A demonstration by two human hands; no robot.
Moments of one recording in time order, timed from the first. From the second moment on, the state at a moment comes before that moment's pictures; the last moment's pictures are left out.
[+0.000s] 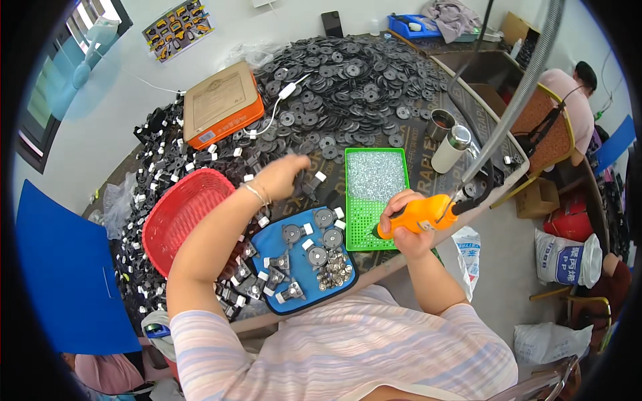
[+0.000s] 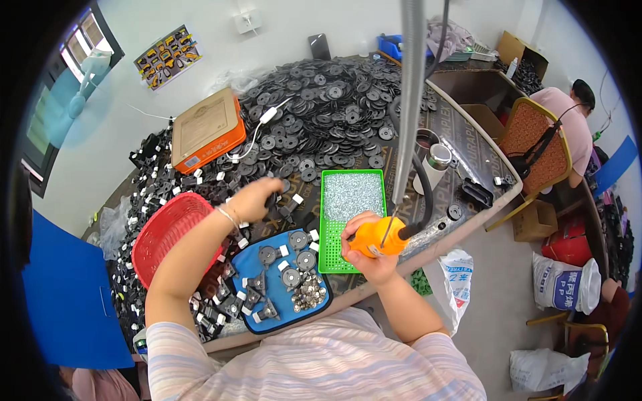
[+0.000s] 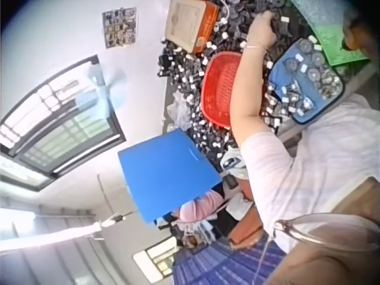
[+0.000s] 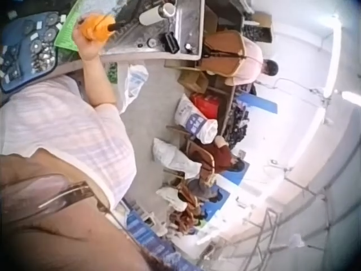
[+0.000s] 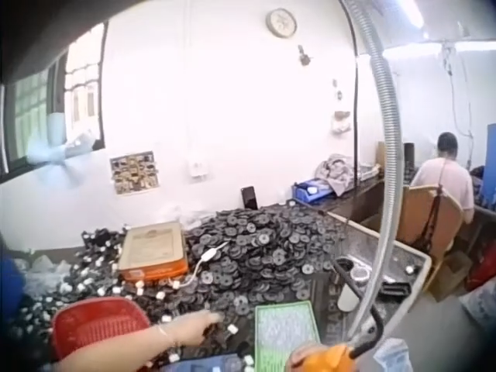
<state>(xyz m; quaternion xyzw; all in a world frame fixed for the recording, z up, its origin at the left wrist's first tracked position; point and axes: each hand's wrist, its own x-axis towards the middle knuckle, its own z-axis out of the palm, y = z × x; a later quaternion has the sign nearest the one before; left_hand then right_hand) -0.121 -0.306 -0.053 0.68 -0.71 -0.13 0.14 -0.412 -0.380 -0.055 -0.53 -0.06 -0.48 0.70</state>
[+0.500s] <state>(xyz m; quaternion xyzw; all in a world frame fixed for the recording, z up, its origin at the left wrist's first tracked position) -0.150 -0.207 -0.052 0.74 -0.64 -0.12 0.17 -0.415 -0.353 -0.045 -0.55 -0.03 -0.47 0.69</state>
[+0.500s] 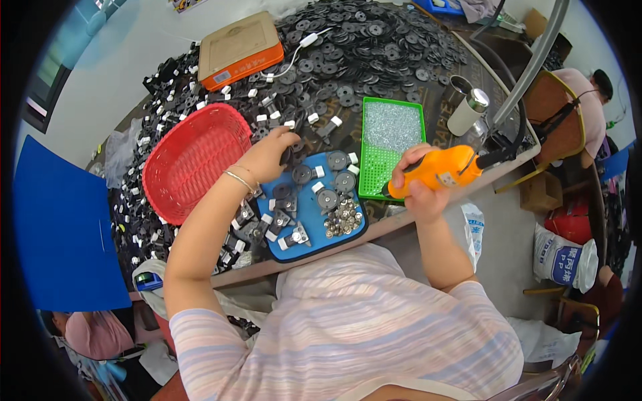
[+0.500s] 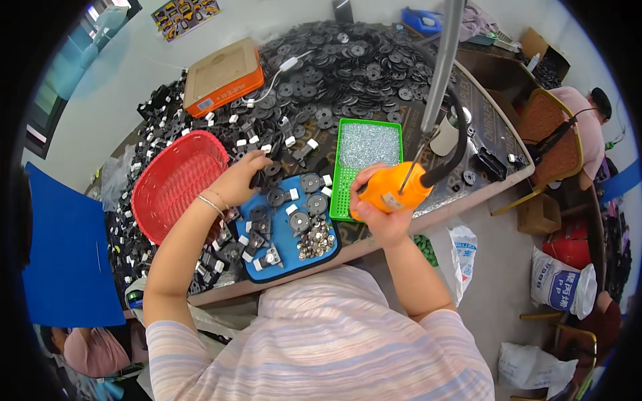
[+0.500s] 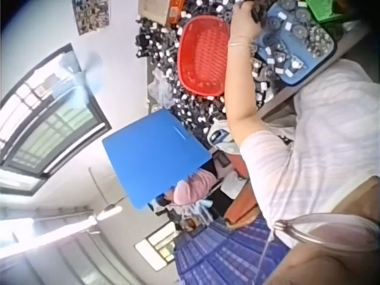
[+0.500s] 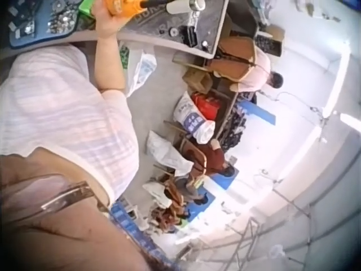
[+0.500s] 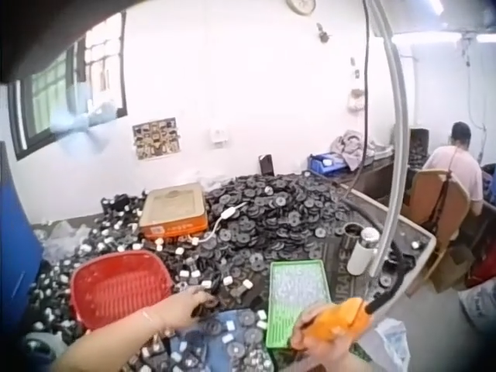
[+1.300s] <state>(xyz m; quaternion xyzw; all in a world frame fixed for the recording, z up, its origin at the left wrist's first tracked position) -0.187 -0.158 -0.048 0.80 -0.49 -0.20 0.27 -0.416 -0.358 -0.044 -0.50 -0.06 -0.49 0.71</state>
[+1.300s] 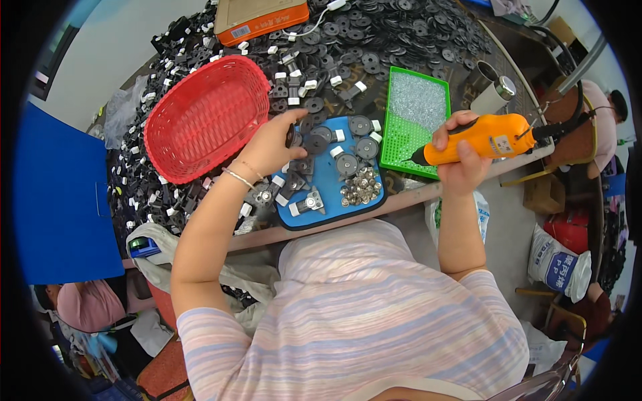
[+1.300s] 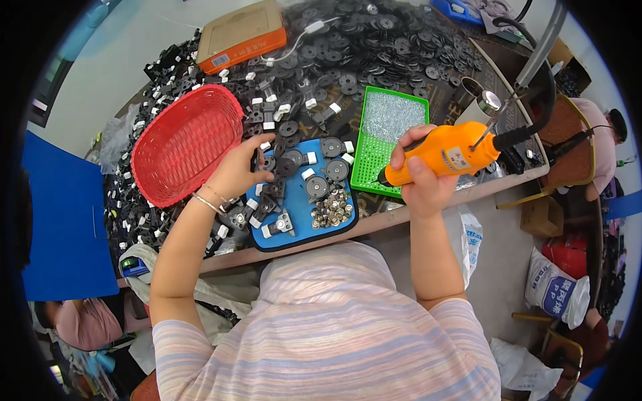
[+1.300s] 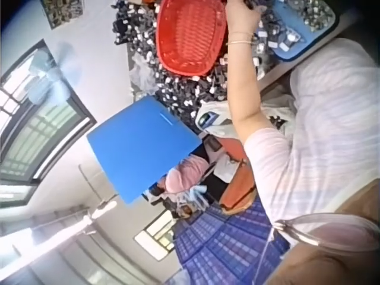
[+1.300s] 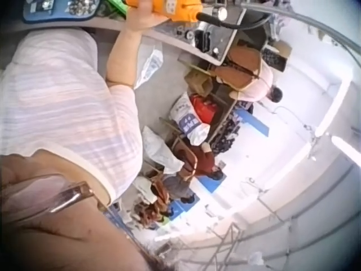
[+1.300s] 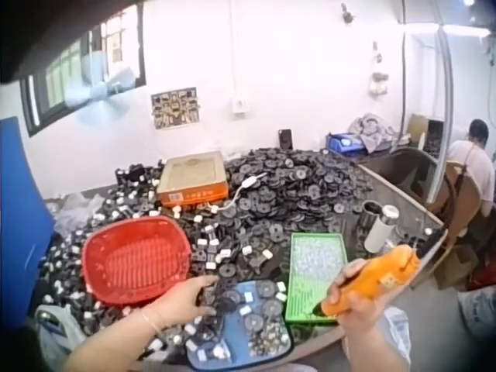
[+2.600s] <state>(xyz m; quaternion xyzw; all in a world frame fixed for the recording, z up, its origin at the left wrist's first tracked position) -0.206 -0.137 -0.077 0.76 -0.19 -0.39 0.49 -0.411 -0.350 -0.043 -0.51 -0.06 -0.47 0.72</state>
